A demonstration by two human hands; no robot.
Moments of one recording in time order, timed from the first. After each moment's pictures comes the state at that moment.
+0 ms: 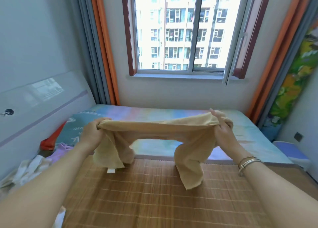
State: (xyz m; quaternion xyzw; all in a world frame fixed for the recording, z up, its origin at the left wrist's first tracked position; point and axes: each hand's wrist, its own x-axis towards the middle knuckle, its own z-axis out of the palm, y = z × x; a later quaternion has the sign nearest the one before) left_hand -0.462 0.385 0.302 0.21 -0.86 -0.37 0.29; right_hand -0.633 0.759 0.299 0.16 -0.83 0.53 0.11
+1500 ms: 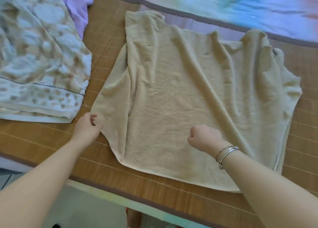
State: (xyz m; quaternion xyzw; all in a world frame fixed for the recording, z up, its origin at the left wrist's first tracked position) left_hand -0.161 0.384 -0.129 0.52 -0.79 -0.33 -0.05; right_hand -0.358 0.662 -0.105 0.31 -0.89 -0.08 -0.33
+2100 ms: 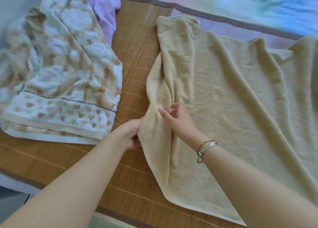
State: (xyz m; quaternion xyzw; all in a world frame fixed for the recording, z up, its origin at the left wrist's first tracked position) left_hand -0.222 0.313 -0.129 0.50 -0.43 -0.72 -0.20; right_hand -0.327 0.441 -0.148 0.16 -0.83 0.41 -0.34
